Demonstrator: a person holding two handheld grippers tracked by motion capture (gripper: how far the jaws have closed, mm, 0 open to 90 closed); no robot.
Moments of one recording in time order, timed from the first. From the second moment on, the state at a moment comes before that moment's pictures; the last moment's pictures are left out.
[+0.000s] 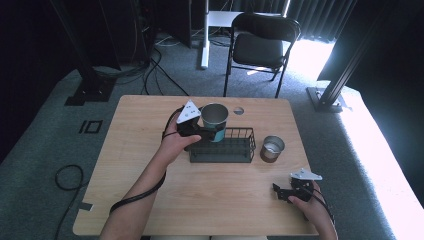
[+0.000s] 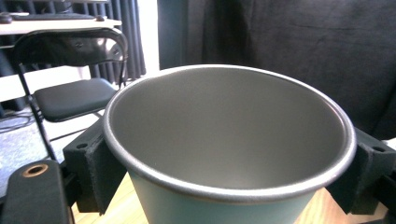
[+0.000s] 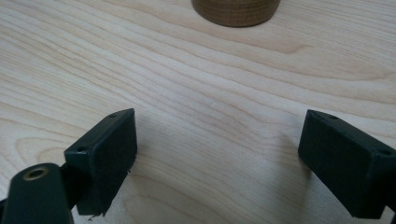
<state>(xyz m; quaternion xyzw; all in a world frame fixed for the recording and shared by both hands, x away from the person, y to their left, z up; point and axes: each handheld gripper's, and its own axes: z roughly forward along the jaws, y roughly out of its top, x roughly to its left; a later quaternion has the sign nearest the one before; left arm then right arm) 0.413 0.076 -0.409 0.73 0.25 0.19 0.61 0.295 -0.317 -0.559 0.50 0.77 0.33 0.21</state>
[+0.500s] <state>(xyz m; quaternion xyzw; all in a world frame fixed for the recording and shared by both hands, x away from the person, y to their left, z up) 0.433 0.091 -0.450 0.73 0.28 0.18 0.59 0.295 -0.317 -0.559 0.50 0.77 0.33 0.21</state>
